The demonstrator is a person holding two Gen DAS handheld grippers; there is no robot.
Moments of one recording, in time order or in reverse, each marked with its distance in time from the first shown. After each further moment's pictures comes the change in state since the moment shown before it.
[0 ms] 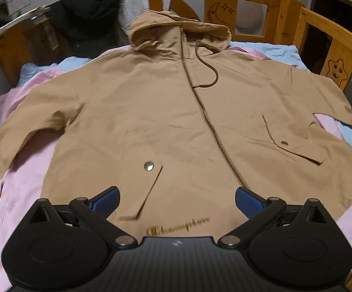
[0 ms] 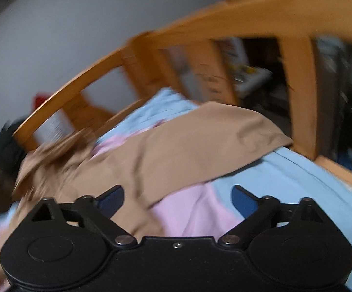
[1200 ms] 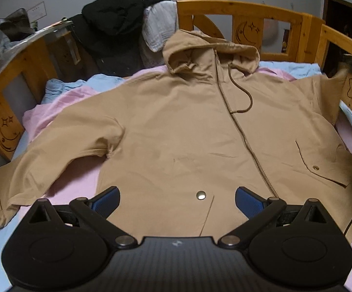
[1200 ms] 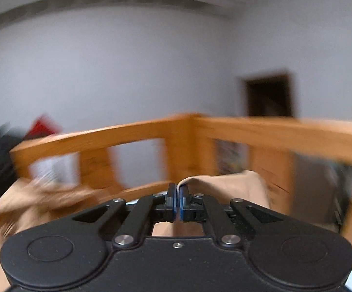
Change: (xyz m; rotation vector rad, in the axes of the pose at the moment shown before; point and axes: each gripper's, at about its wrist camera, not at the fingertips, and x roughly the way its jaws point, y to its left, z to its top) left arm -0.023 0.058 0.028 -0.024 -0.051 0.084; right arm 0.037 0.182 -0.026 -0.450 -0.451 -0.016
